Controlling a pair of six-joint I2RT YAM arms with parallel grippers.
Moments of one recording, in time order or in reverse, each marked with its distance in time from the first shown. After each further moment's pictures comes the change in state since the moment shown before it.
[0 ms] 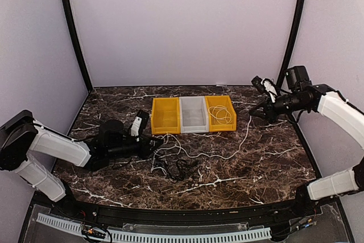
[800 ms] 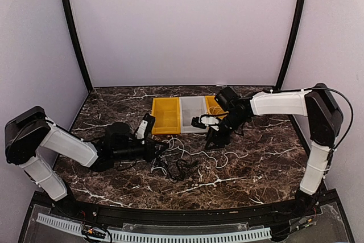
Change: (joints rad) left arm -0.023 0.123 0.031 0.078 0.063 -0.049; right arm 0.427 0.616 0.192 0.081 0.238 -0.211
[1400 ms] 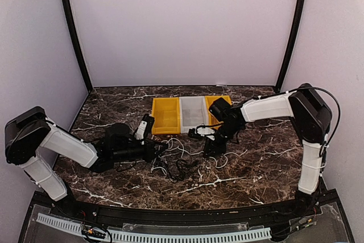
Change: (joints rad) left arm -0.004 0.000 -0.010 0.003 -0.029 -0.012; right arm 0.028 0.118 -0.019 0.035 -0.032 0.008
